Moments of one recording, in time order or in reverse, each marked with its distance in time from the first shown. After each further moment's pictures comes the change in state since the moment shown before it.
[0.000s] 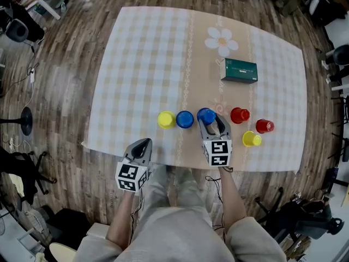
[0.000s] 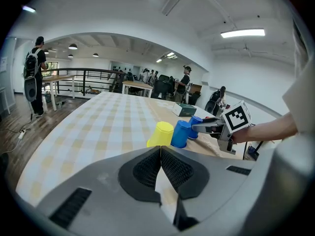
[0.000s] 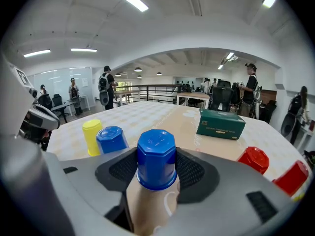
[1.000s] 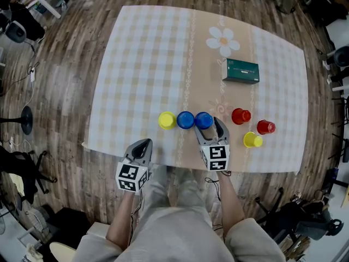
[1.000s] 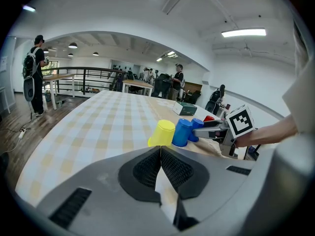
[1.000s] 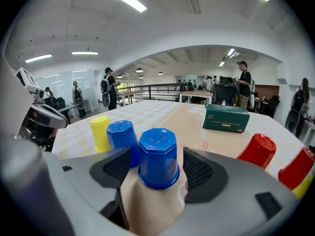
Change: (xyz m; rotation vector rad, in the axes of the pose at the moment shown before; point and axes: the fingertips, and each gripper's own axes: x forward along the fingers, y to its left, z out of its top) left arm 0.002 0.003 -0.004 -0.004 0.014 0.001; right arm -0.002 0.018 -0.015 0.022 0.002 0.044
